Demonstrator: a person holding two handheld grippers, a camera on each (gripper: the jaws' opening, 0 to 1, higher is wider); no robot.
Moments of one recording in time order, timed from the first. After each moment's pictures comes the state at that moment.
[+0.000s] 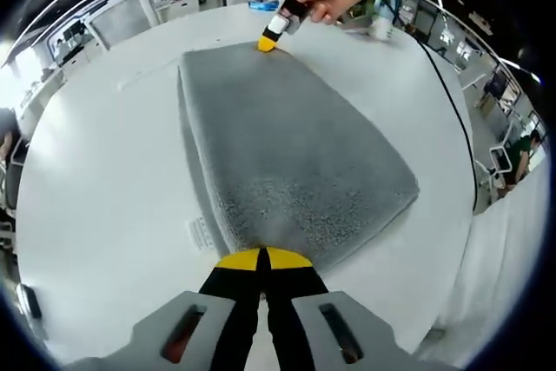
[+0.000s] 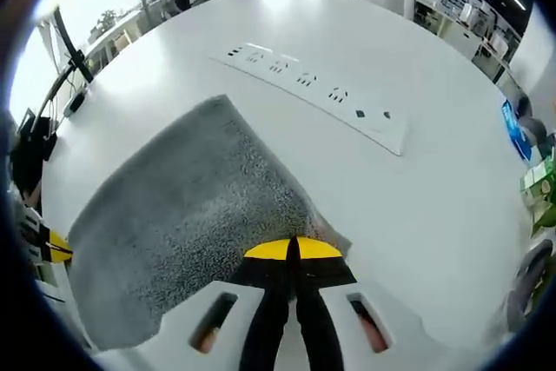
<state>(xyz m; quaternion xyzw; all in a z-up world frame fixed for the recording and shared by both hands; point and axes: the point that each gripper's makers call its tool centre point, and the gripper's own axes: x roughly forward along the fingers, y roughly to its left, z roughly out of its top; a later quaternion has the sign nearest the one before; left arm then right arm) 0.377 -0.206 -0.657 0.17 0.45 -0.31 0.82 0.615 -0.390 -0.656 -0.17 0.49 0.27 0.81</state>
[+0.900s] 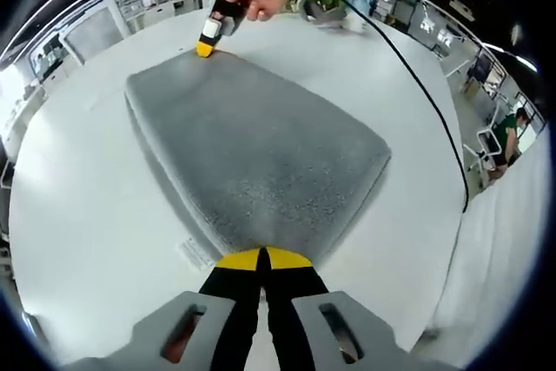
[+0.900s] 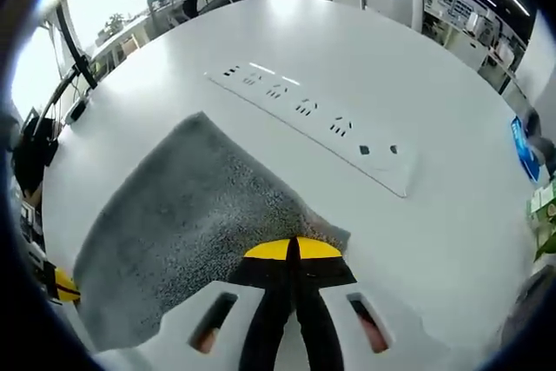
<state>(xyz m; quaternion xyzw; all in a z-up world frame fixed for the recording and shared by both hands) 0.373 -0.247 -0.658 0.19 0.45 -0.36 0.80 0.646 -0.377 -0.656 -0.16 0.47 0.29 0.82</state>
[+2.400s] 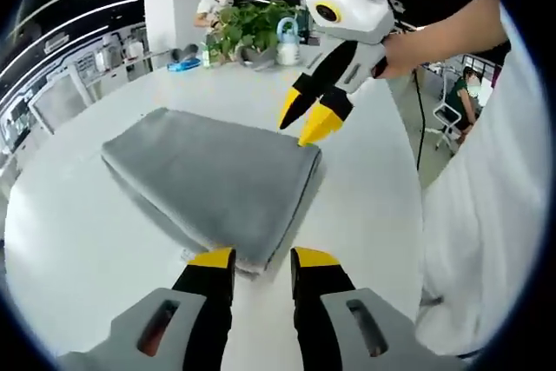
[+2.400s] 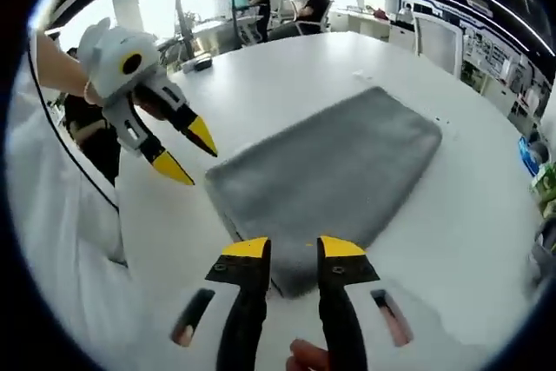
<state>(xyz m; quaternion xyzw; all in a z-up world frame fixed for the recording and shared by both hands) 0.343 -0.255 -0.624 0.22 0.30 -0.50 0.78 0.357 -0.354 -0.616 -0.20 0.38 0.43 0.80</state>
